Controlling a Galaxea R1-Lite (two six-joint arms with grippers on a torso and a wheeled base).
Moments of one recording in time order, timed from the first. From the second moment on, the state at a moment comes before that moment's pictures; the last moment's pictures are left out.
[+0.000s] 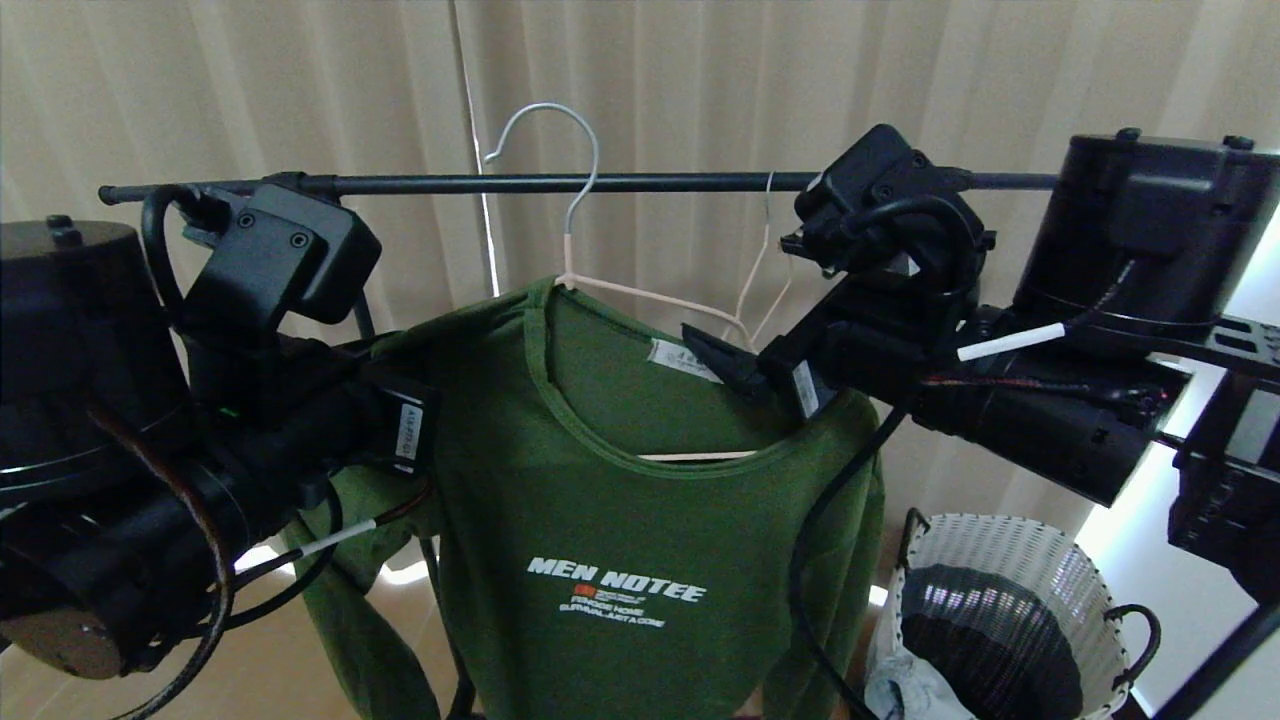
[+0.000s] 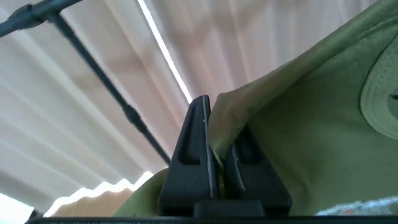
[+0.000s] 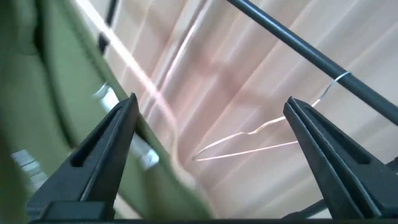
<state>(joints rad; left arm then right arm) -0.68 1.39 -0.74 -0.51 0.56 0.28 0.75 1.66 -1.04 -0.56 -0.17 -0.41</state>
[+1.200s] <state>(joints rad) -0.70 1.35 -0.69 -0.53 0.44 0.28 0.74 1.66 -1.05 -0.56 -0.20 -0.42</state>
